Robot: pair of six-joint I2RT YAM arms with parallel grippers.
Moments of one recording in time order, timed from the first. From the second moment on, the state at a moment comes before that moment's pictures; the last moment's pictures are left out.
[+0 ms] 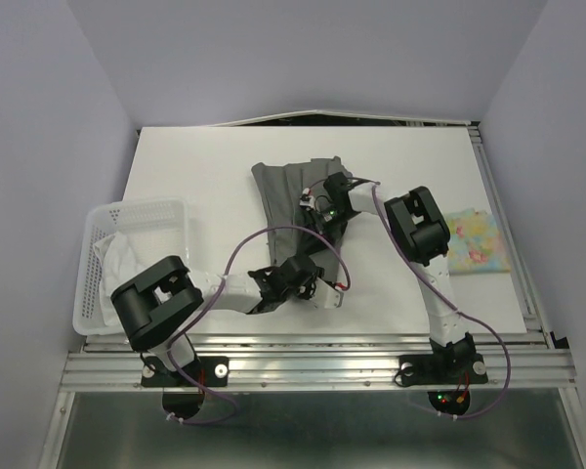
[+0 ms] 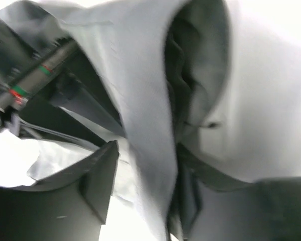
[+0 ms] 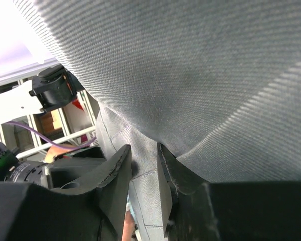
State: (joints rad) left arm -1.03 1.60 0.64 0.21 -0.22 1.00; right arm 0.46 2.40 1.69 -0.70 -1.08 0.18
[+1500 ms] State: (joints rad) left arm -0.86 1.74 1.64 -1.06 0.31 0.78; right arm 0.40 2.42 1.83 -0.64 -0.98 -0.11
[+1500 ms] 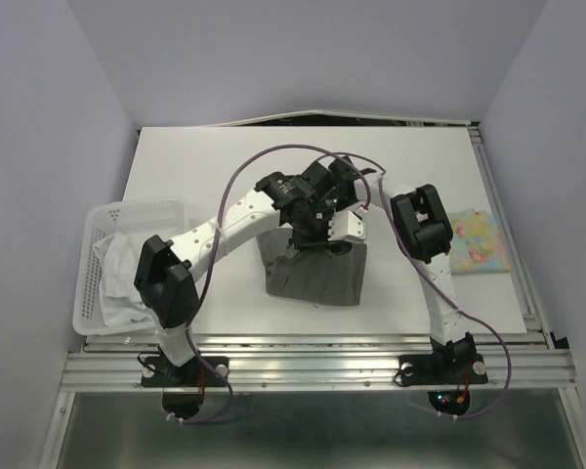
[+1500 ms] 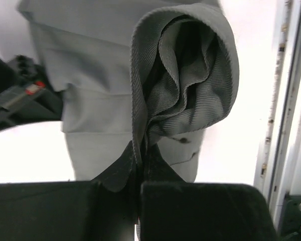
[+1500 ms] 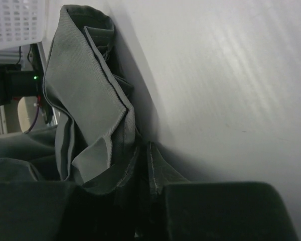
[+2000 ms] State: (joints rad) left arm -0.79 1.92 1.71 -0.95 0.24 0.86; right arm 0.44 2.40 1.76 -0.67 -1.06 -0.11
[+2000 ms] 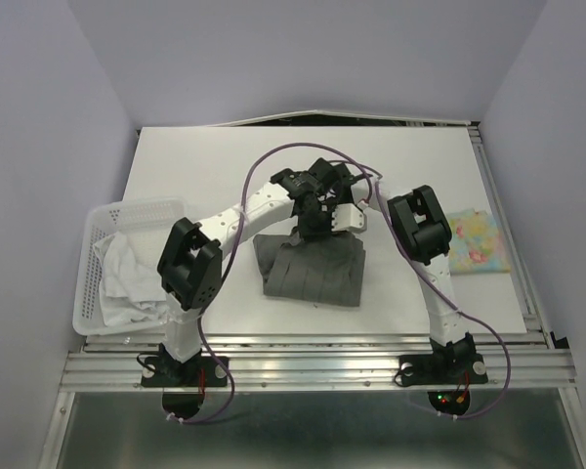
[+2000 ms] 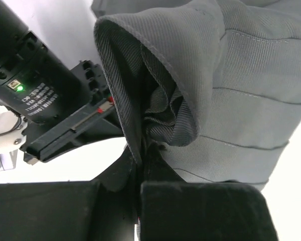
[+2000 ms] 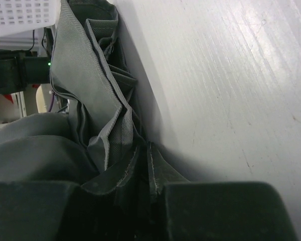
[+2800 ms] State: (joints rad) left arm -0.70 1.68 1.53 -0.63 0.14 0.66; right arm 0.41 2.48 2.11 -0.75 -0.89 -0.03
